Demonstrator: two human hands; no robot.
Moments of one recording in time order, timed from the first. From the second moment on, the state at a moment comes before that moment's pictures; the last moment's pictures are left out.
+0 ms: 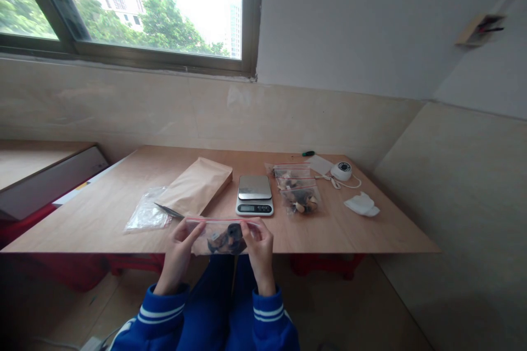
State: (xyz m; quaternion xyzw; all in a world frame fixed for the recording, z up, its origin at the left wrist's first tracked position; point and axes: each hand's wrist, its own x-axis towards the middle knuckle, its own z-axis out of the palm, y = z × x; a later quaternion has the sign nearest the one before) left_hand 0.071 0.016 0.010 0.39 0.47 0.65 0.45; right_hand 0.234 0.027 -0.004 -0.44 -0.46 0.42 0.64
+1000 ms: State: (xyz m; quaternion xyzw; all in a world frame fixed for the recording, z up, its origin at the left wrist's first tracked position) left_hand 0.074 0.009 0.020 0.46 0.47 0.61 0.44; right_hand 0.233 0.023 -0.006 -0.41 -0.46 0.51 0.60
